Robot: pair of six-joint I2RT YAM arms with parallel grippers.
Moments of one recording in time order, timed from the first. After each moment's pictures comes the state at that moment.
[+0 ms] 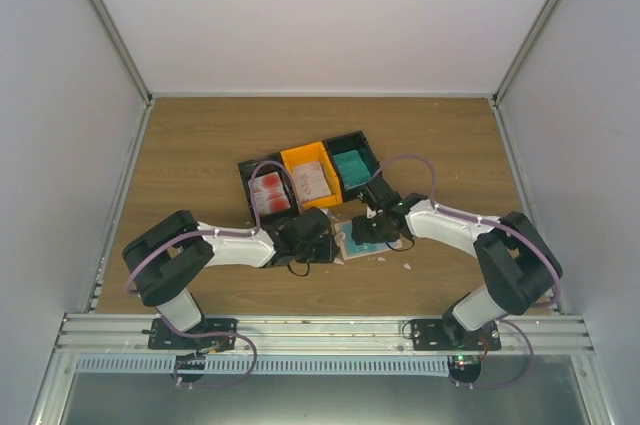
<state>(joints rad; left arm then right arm) -0.94 1.64 0.72 0.03 0.09 -0.88 0.64 1.53 0.80 -0.49 -0.07 0.49</state>
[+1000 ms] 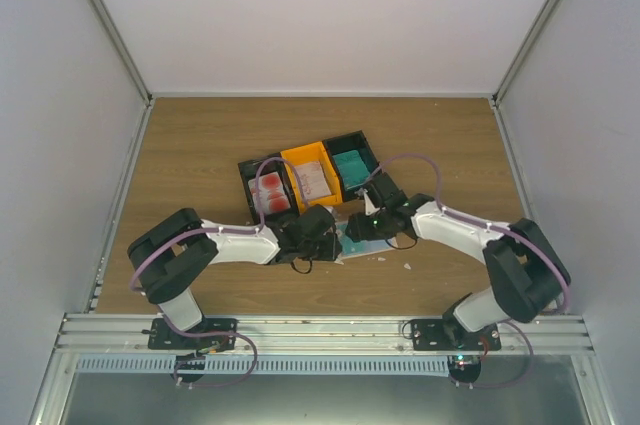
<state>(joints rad) -0.94 1.69 0.78 0.01 0.08 -0.83 0.63 1.52 0.79 -0.42 -0.22 0.45</state>
